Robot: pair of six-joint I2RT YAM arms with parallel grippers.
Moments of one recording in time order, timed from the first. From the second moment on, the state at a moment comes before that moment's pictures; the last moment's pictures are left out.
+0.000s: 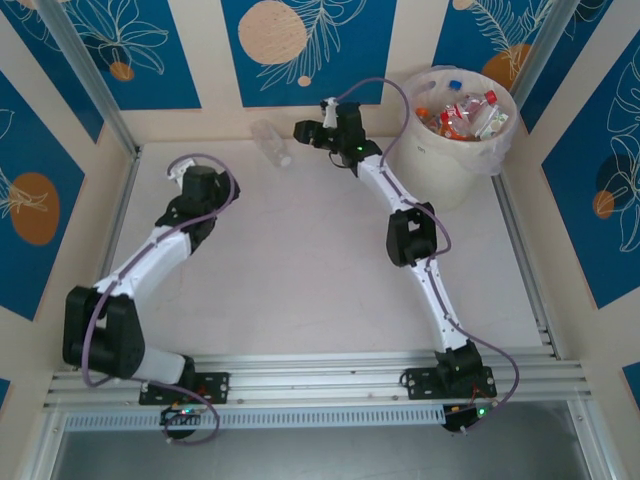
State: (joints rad) left arm -0.24 1.44 1.05 -0.18 -0.34 -0.62; right arm 0.38 2.75 2.65 -0.24 -0.42 0.51
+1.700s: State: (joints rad) left arm -0.34 2.74 2.54 -0.57 -0.13 -0.61; right arm 0.47 2.05 1.91 -0.51 0.27 0.39
